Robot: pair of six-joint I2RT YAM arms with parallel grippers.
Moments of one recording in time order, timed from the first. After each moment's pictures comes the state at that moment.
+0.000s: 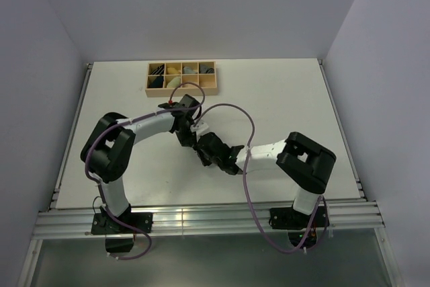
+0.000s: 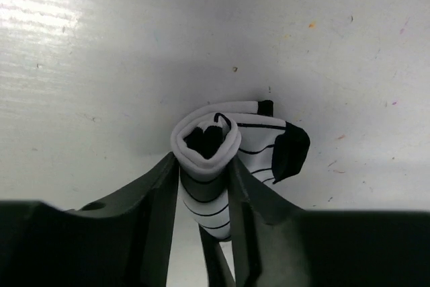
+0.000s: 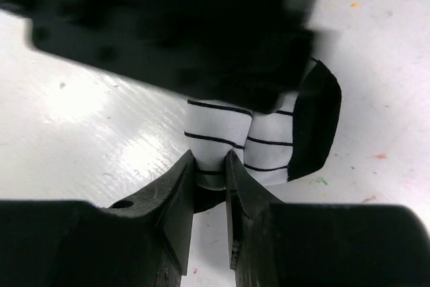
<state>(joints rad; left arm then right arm) -0.62 1.84 1.21 -0.59 -0.03 -0.98 1.04 1.75 0.83 0.20 0.32 0.25</state>
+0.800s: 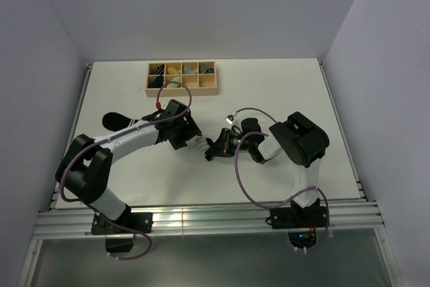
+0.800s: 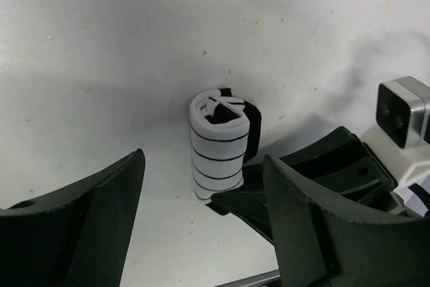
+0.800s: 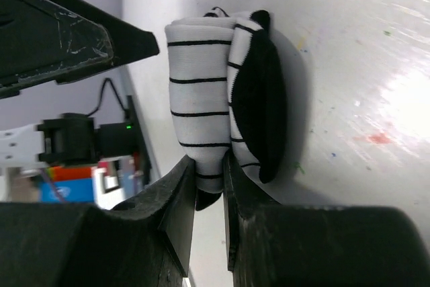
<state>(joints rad) -0.61 1.58 0.97 -0.38 -0.05 -1.11 0.54 1.93 0.58 0.87 -0.73 0.90</state>
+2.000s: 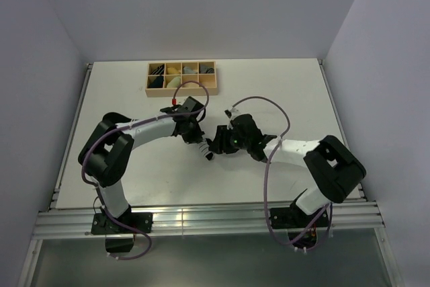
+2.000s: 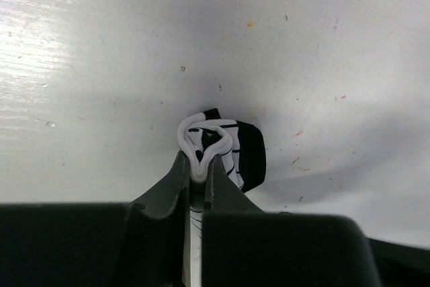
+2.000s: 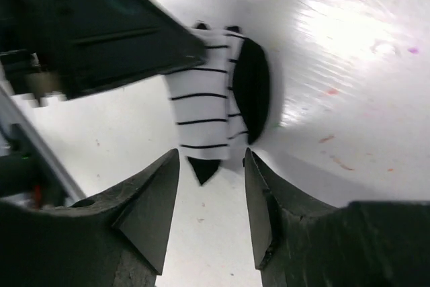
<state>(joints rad) -0.67 1.79 1.14 -0.44 -0.07 -1.03 0.63 1.55 0.63 0.28 -0.31 0.62</state>
